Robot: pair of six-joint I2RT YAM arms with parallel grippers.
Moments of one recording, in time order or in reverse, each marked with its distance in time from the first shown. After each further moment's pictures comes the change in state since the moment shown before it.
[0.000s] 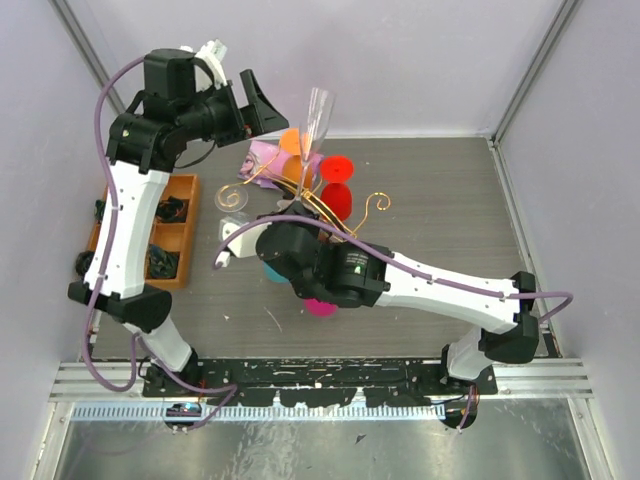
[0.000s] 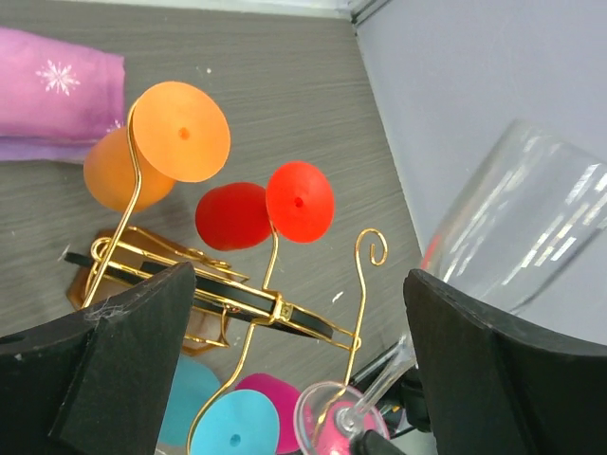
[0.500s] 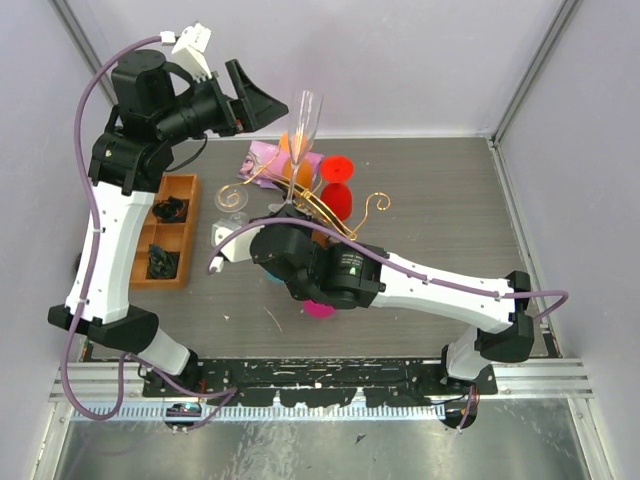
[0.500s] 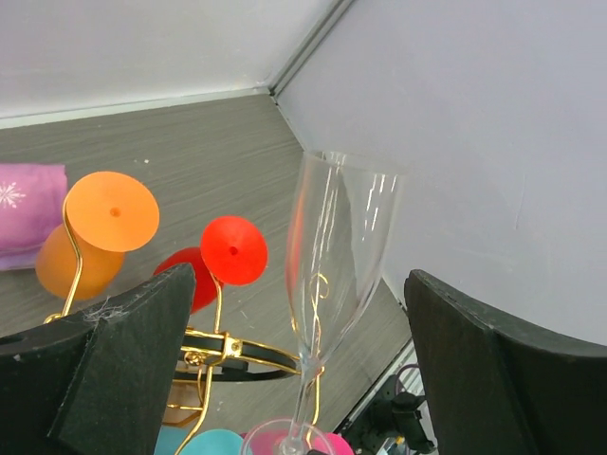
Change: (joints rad) left arm -0.005 -0.174 -0.194 0.312 0.092 0.001; right arm 0.036 0.034 0.037 -0.005 -0.032 -0.011
